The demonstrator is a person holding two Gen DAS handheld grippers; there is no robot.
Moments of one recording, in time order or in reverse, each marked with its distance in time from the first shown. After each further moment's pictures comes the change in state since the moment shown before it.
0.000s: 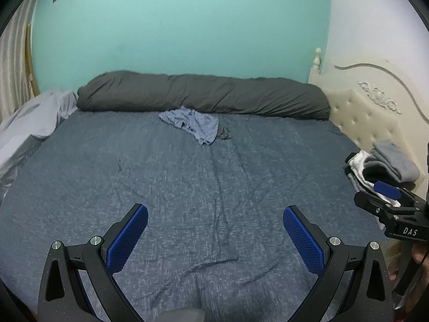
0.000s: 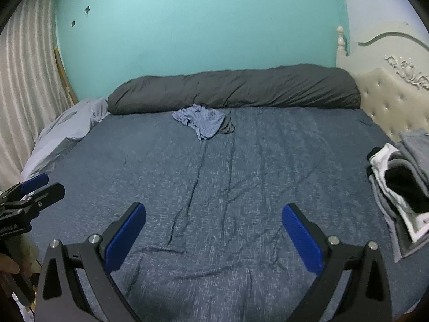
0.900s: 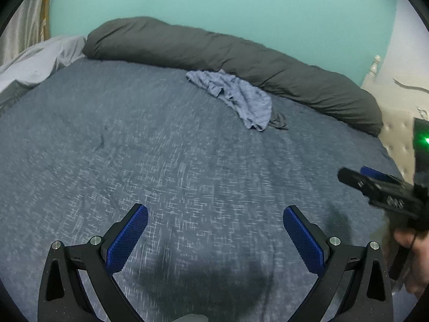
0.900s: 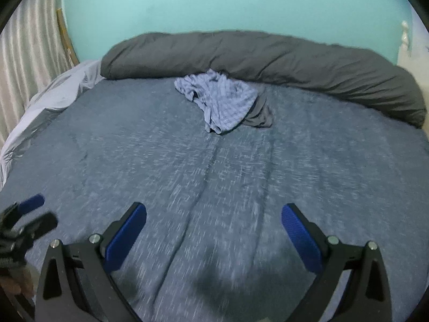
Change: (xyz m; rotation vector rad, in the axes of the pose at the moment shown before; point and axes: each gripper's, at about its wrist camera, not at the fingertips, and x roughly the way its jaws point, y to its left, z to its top) left arm 0.275 0.106 0.005 -0.218 0.099 0.061; right arm 0.333 0.002 0.083 -0.142 0.157 0.087
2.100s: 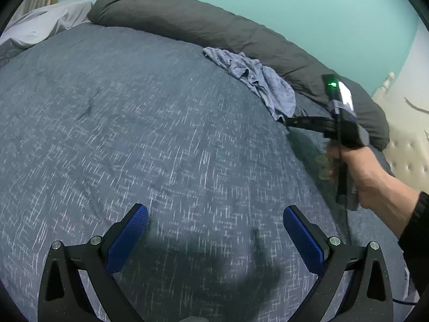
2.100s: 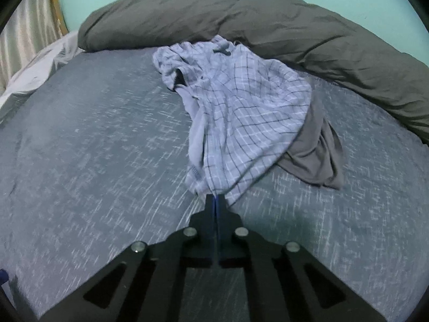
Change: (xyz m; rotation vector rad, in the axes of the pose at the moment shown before) left arm 0.082 0.062 -0.010 -0.121 0.053 -0.072; right arm 0.215 -0.004 0.100 -0.108 0.098 -0.009
